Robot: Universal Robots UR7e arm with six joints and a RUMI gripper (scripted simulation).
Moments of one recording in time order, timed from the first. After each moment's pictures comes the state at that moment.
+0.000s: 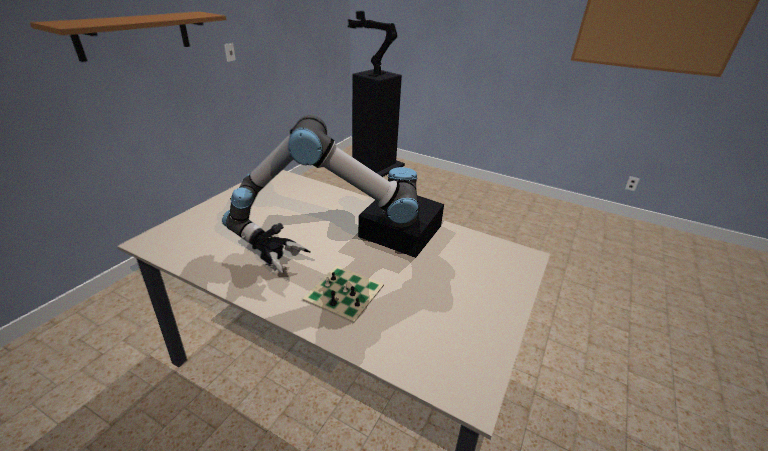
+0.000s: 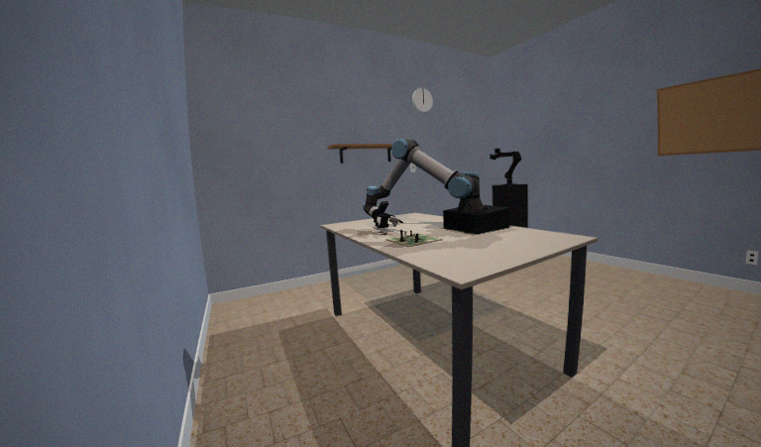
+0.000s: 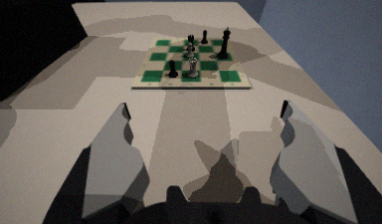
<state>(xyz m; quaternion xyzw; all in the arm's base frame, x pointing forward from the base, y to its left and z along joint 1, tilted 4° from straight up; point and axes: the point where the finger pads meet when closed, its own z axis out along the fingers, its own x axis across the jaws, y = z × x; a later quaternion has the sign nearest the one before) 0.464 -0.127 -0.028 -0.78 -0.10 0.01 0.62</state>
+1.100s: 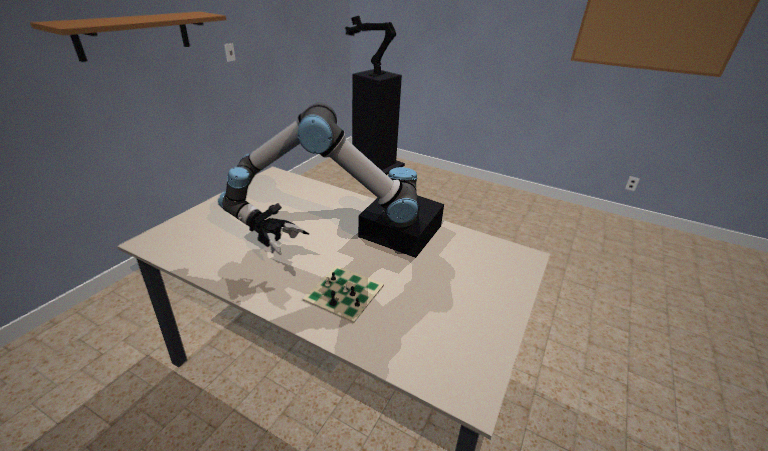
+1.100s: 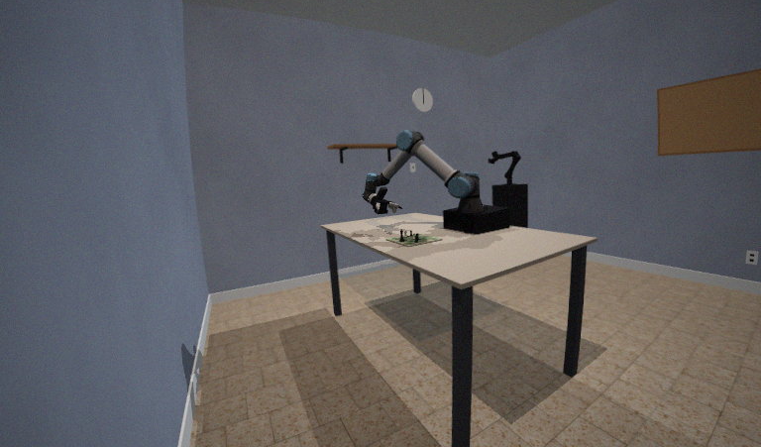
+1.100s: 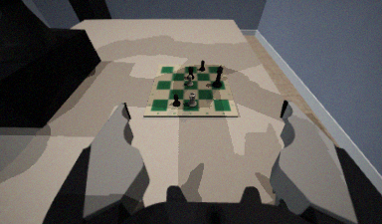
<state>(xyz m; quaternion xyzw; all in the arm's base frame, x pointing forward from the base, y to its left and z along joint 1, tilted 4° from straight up) 0.460 -0.131 0.059 -0.78 -0.10 0.01 0.62</state>
